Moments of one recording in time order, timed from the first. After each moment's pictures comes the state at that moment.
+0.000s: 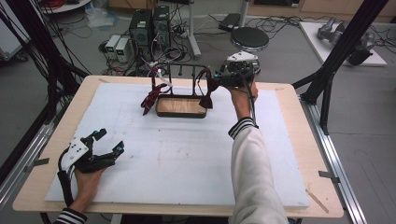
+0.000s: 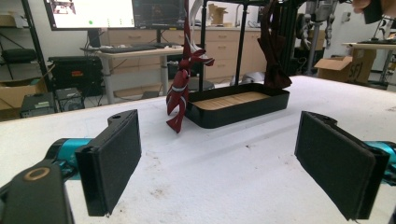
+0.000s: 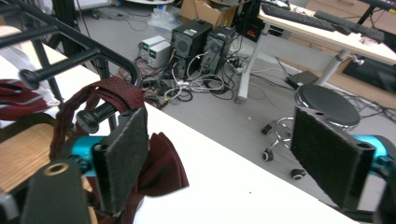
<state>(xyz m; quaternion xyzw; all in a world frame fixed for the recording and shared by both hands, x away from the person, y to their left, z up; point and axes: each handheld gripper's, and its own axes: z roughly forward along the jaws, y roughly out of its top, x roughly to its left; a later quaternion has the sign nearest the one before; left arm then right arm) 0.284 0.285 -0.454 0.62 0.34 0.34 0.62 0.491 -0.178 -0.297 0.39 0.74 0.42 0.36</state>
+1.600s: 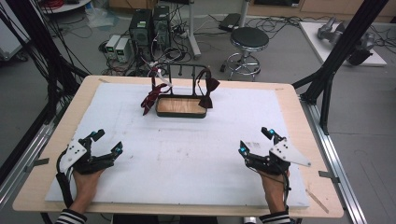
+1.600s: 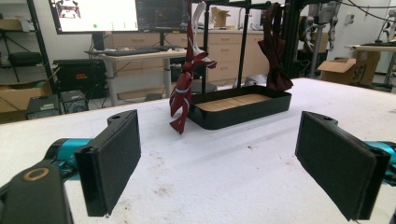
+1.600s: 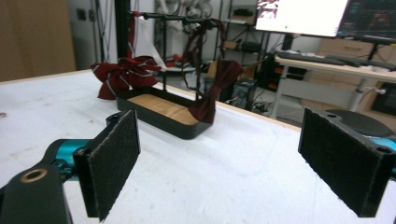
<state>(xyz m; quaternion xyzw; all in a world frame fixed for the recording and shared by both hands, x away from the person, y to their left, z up) 0.279 0.288 -0.454 0.62 0.34 0.34 0.62 0.263 -0.263 -0.399 0.34 0.65 0.57 0.36</state>
